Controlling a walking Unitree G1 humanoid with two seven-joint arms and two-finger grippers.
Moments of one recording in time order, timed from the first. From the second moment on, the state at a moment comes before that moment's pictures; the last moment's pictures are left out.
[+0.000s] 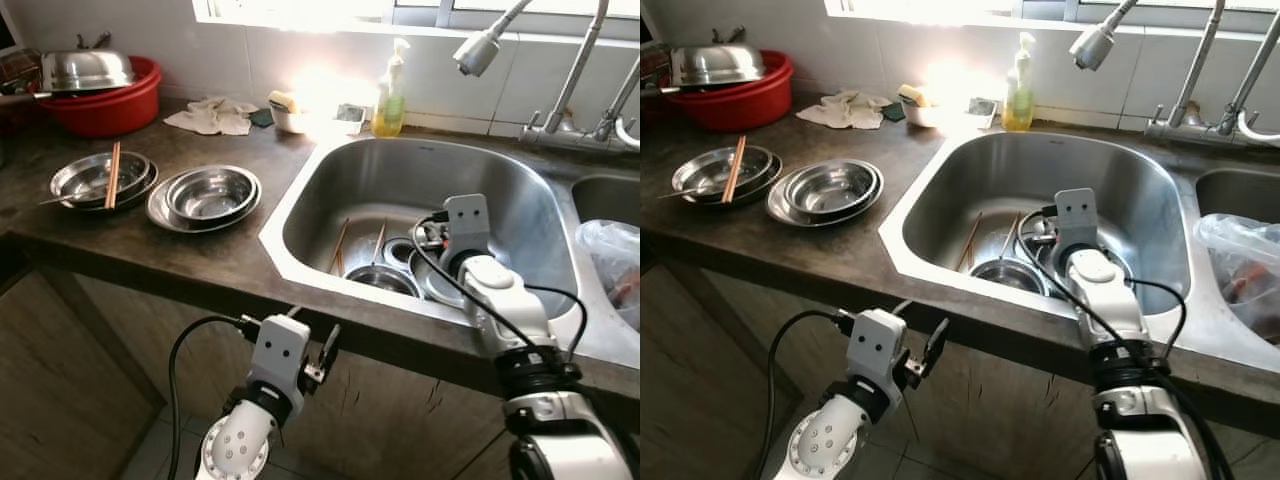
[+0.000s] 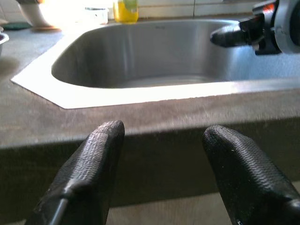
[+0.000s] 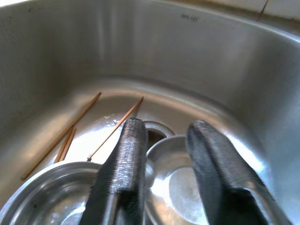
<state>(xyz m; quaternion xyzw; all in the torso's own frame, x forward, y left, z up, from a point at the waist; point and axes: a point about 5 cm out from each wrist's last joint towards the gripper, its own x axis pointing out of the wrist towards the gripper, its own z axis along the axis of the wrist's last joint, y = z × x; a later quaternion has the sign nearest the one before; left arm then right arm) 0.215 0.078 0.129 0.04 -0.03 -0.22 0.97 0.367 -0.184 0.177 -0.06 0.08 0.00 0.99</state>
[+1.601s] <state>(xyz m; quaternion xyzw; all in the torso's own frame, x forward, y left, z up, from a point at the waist) 0.232 0.081 0.128 0.05 -0.04 -0.21 0.97 0.256 -0.147 0.184 -0.01 -0.09 0.03 1.00</state>
